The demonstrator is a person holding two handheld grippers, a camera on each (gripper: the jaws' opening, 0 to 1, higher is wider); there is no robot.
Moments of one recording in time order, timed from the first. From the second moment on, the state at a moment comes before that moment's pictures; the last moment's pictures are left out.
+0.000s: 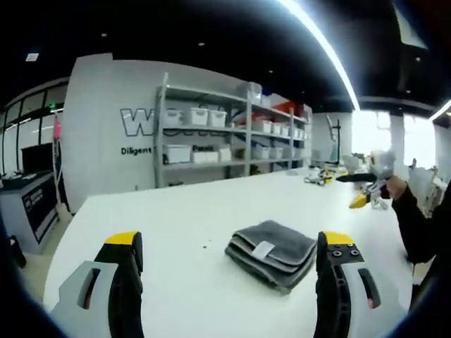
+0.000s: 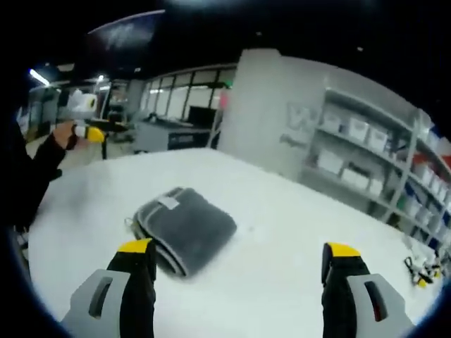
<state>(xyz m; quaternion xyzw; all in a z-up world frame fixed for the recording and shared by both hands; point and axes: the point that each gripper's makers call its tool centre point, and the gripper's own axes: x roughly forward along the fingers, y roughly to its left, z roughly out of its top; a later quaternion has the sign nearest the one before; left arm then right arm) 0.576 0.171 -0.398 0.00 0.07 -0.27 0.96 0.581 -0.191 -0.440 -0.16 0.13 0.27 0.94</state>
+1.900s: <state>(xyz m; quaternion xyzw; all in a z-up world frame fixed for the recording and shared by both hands) 0.653 0.115 -0.429 -0.02 0.10 -0.28 0.95 0.655 -0.167 -0.436 -0.13 0.14 0.27 0.95</state>
